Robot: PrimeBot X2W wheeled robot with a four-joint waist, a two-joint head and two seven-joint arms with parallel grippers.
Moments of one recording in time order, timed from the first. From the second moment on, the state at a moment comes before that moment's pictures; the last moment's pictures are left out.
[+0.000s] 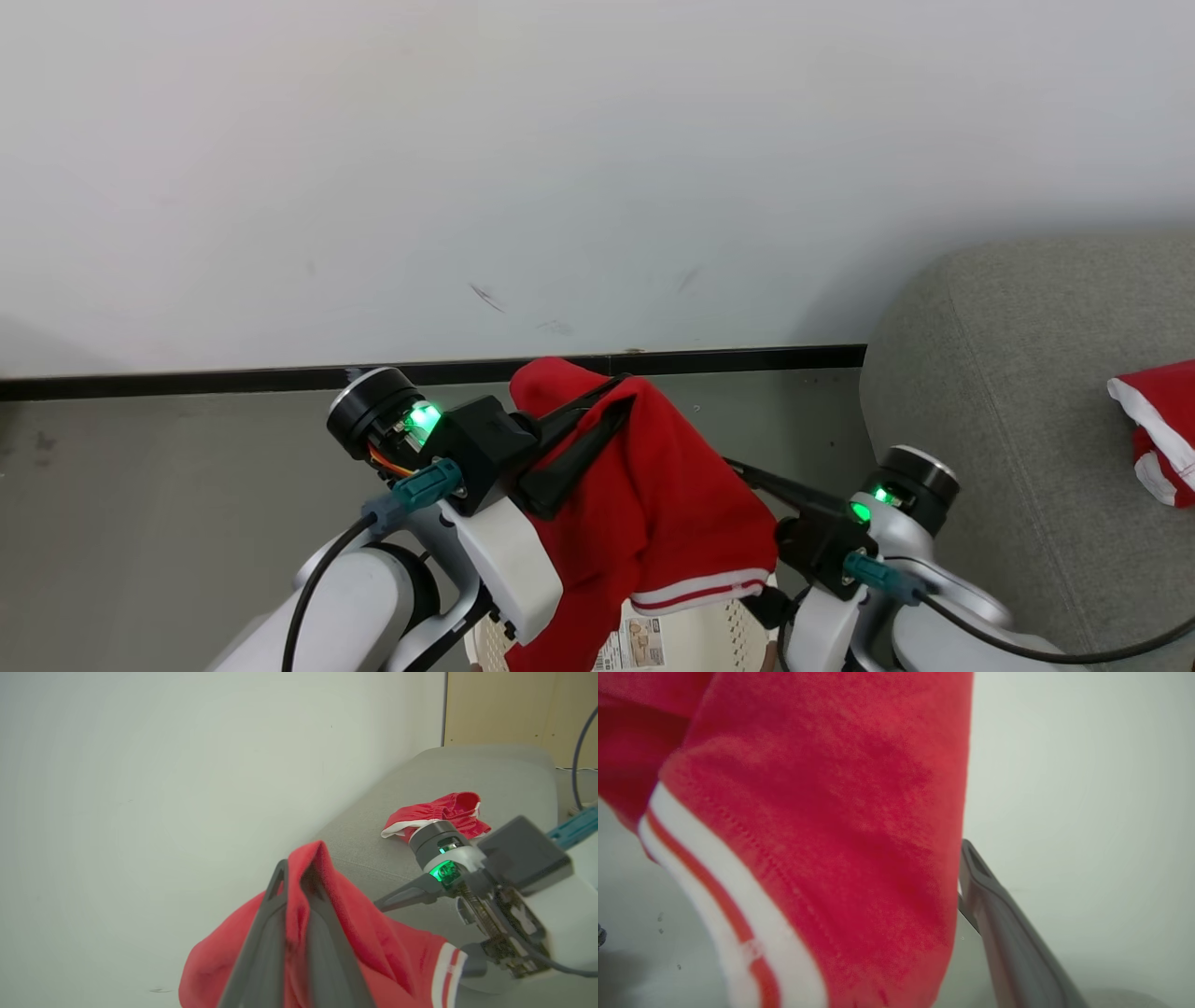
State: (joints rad) left arm -0.44 0.25 -0.65 -0.17 -0.43 -0.09 0.15; right arm -0.38 -0.28 0.75 0.25 0.03 0.12 -0.26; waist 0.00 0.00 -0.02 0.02
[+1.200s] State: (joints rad) left arm -0.26 0.22 -0.61 -0.15 -0.47 -0.02 0.05; right arm -0.38 -0.32 0.38 0.13 0.19 0.12 -0.26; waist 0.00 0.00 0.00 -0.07
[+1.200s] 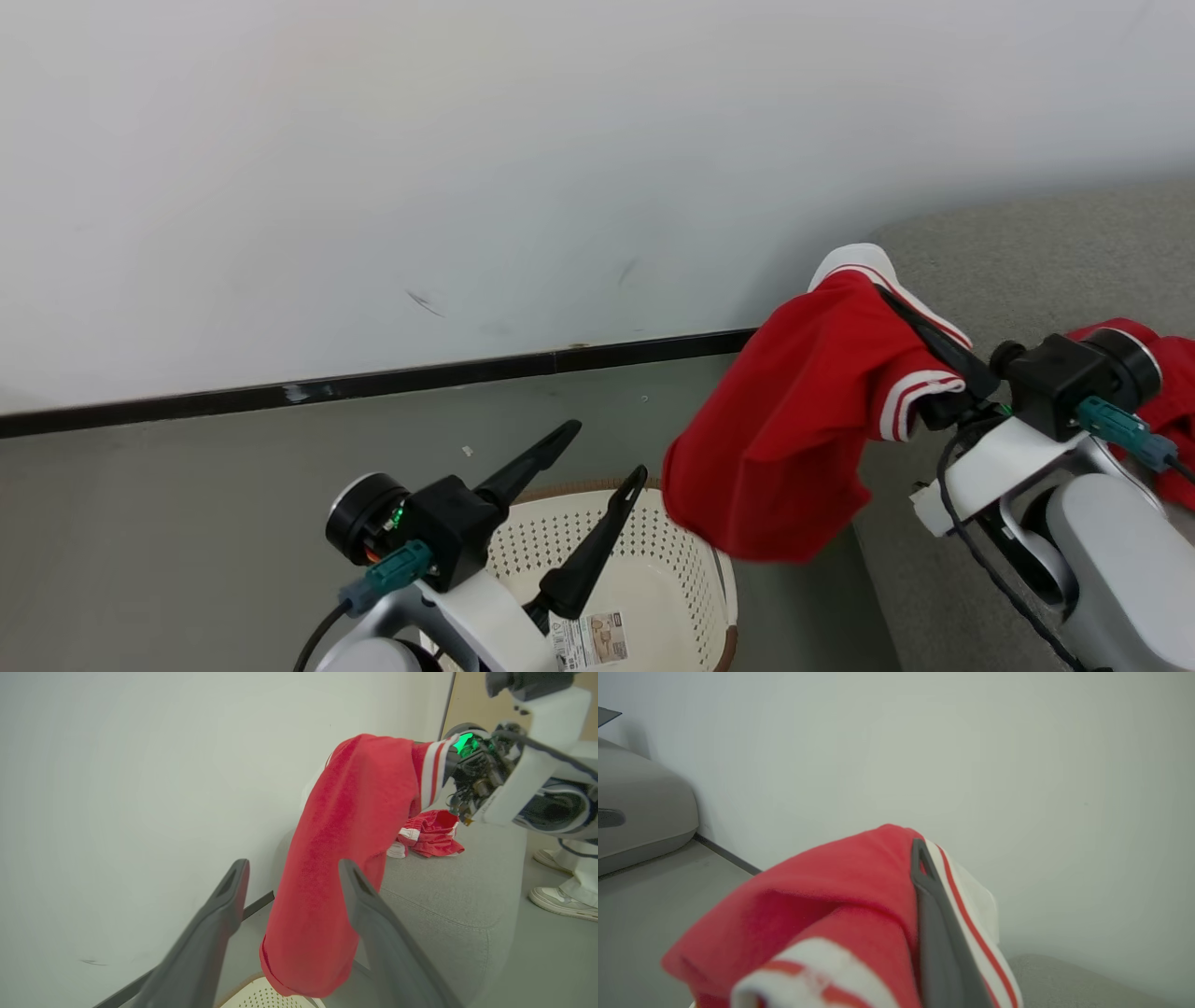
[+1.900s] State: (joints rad) left arm -0.23 0.16 -0.73 -0.11 -0.47 -0.07 -0.03; right arm -0.08 -0.30 0.03 0.03 0.12 0.12 -0.26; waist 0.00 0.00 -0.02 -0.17
